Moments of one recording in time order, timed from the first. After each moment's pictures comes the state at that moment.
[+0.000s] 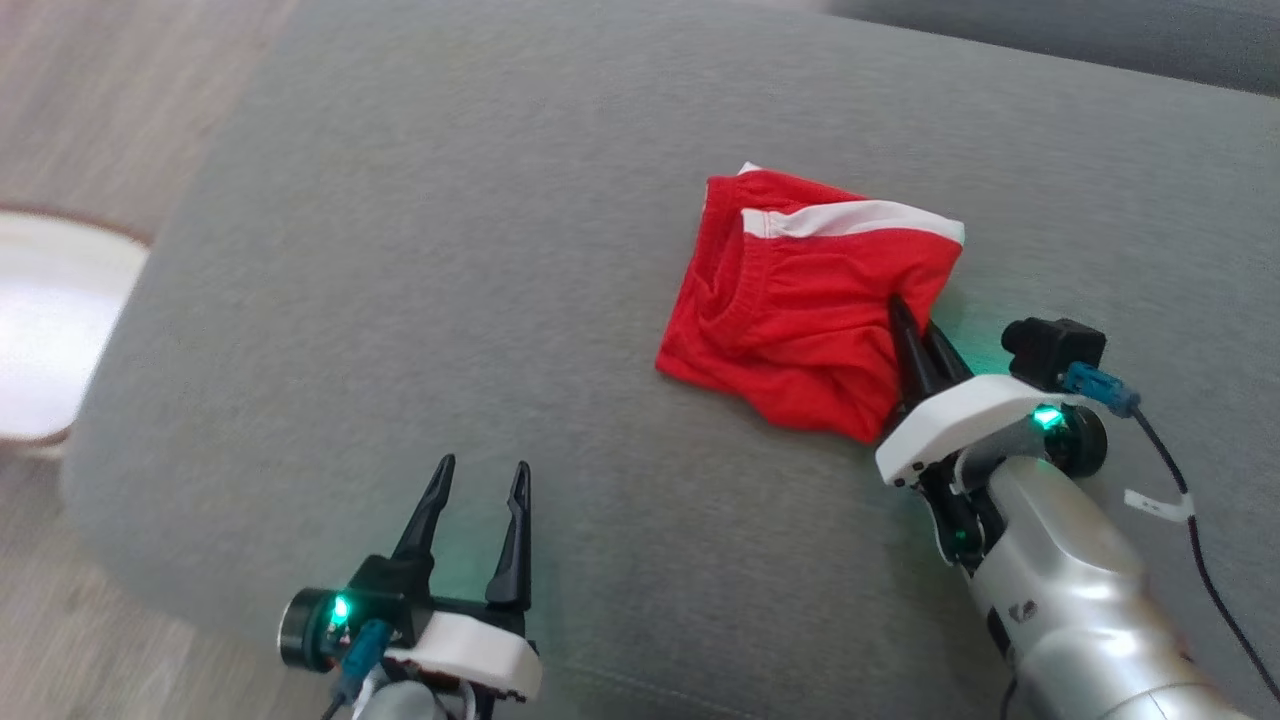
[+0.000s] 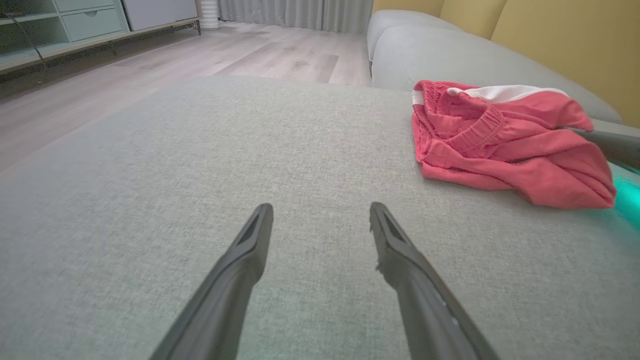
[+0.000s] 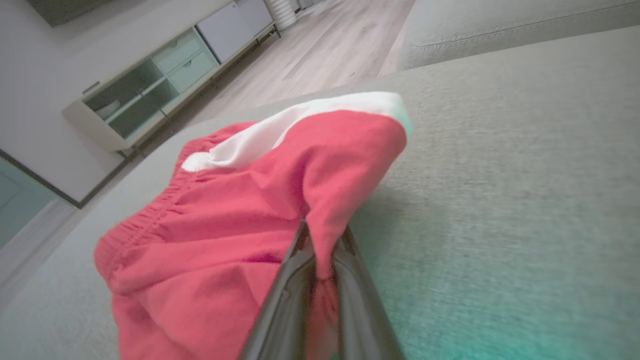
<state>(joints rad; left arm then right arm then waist) -0.12 0.05 -0.36 0.40 -0.24 0.03 -0.26 -0.58 -0.07 0.34 0.97 0.52 0.12 -0.26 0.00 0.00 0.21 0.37</state>
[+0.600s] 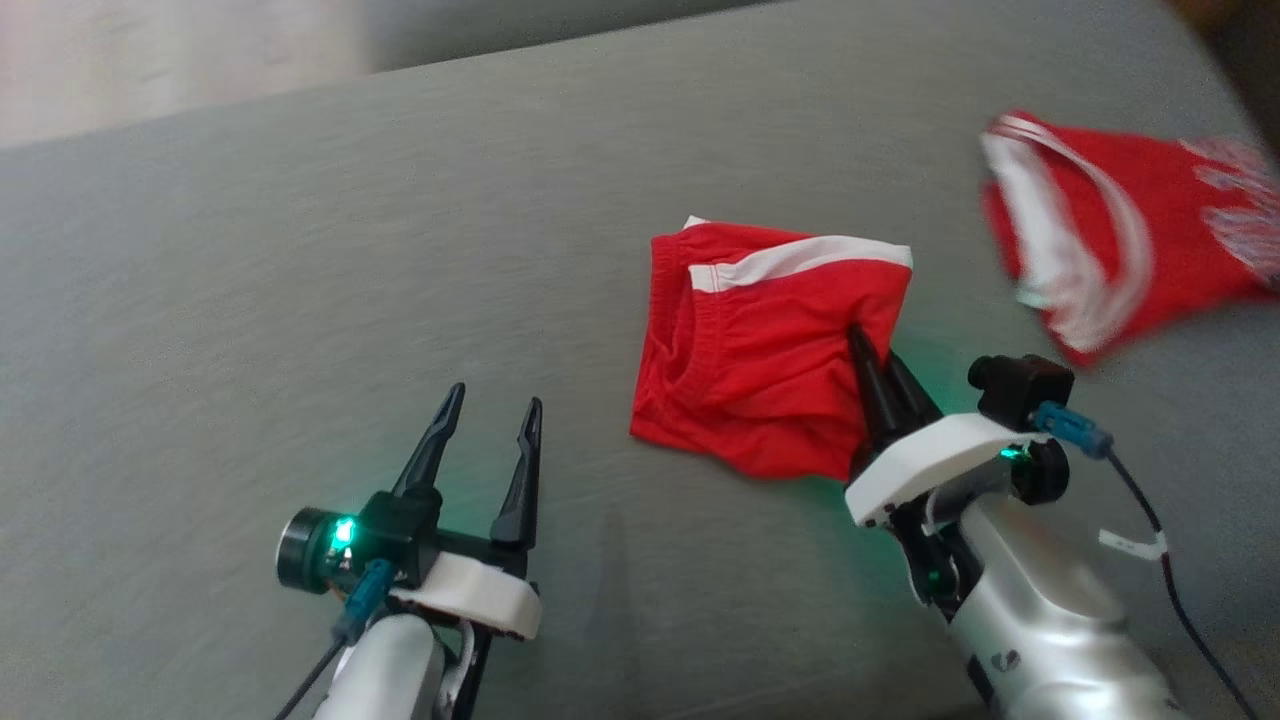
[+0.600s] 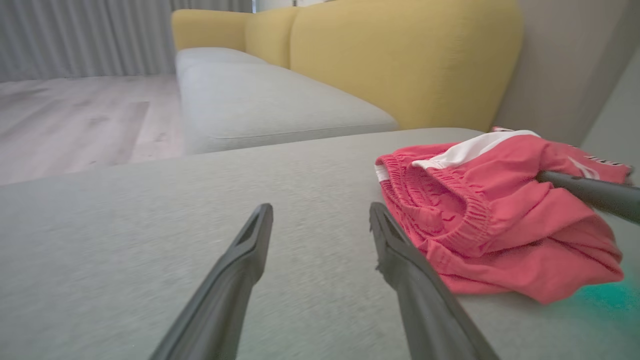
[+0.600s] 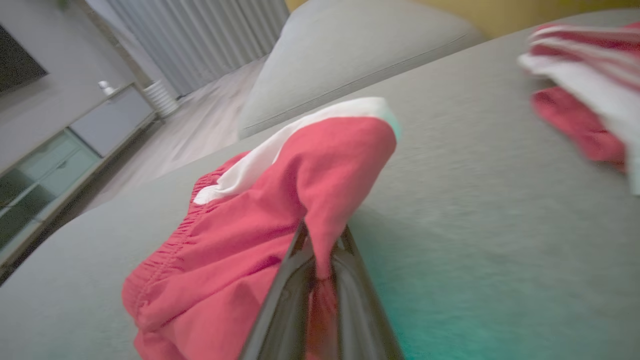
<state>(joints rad) -0.22 0.05 -0.35 0.41 -0.17 -0.02 -0.26 -0.47 -0.06 0.41 0.80 0.58 0.12 -0.26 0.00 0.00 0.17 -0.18</state>
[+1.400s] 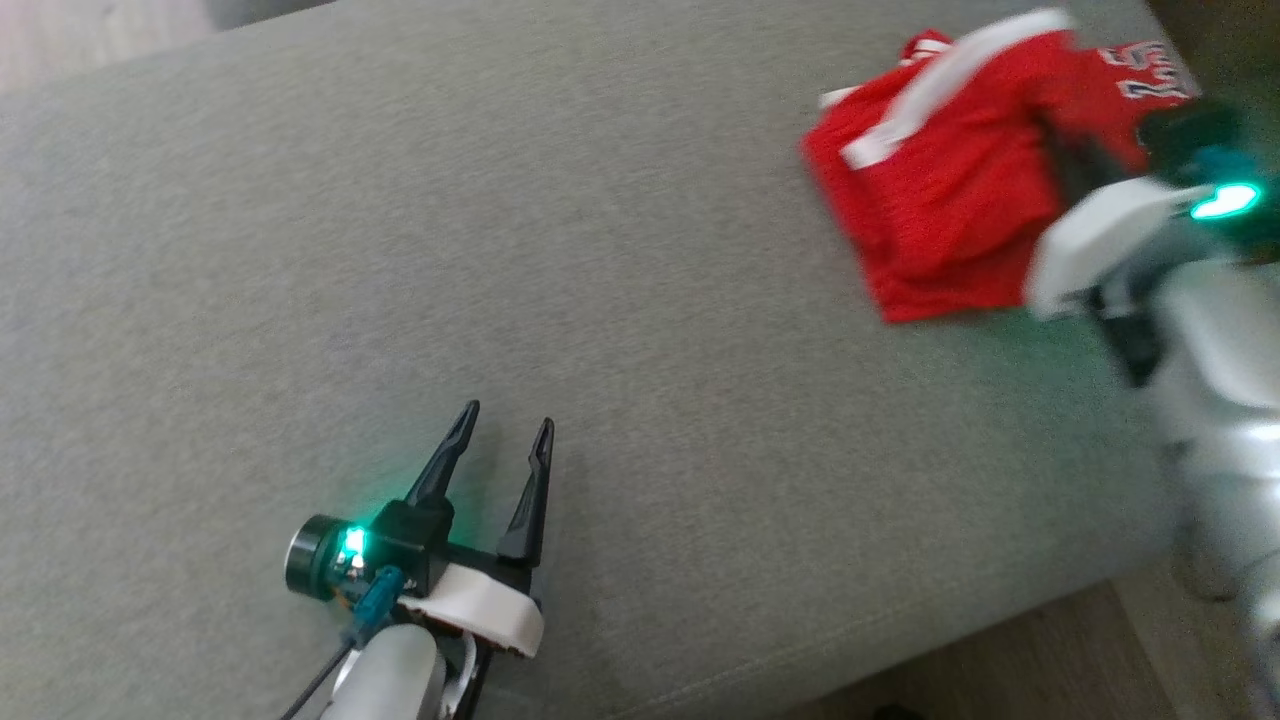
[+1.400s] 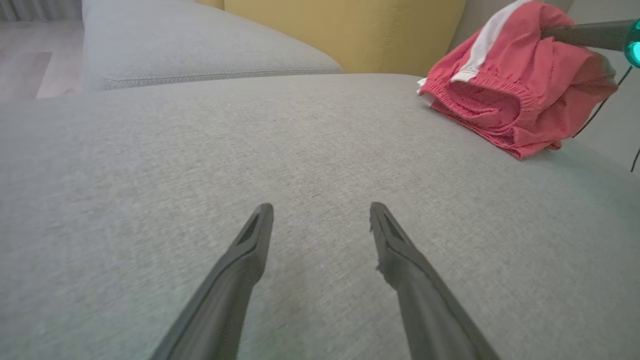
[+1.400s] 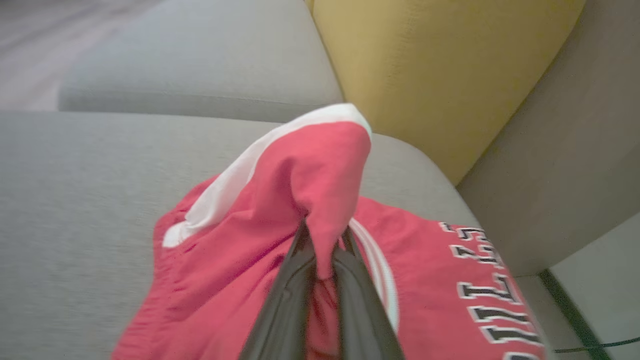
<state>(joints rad) -0.22 0.05 -0.35 0.45 -0.14 -0.05 -0.26 -0.84 -0.26 0.36 0.95 0.28 0.12 -0.12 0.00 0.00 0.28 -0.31</state>
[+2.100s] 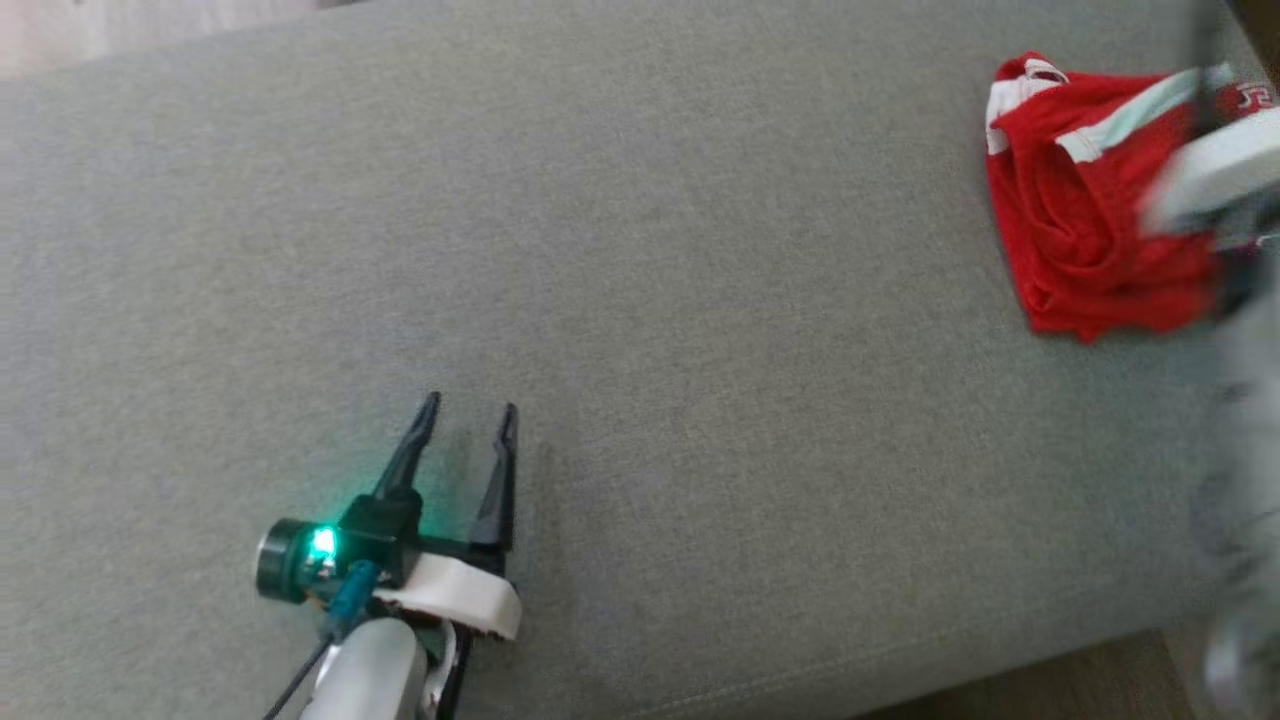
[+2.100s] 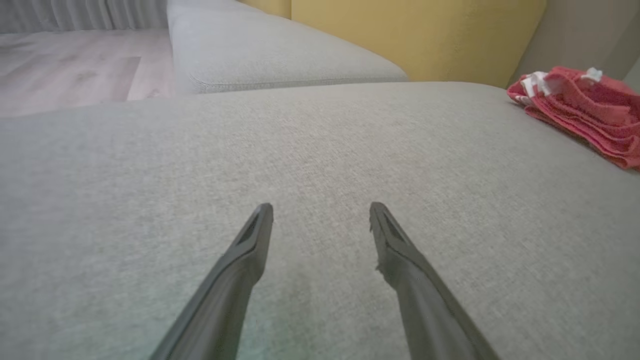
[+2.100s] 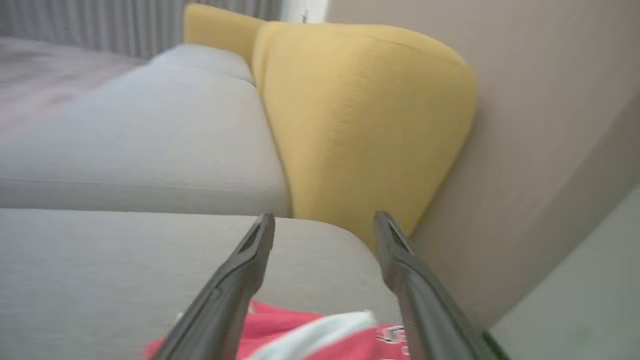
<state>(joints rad) -0.22 0.05 -0.31 0.45 -0.14 -0.02 -0.26 -0.93 -0.28 -0.14 1.00 -0.17 0.12 -0.25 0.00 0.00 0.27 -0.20</state>
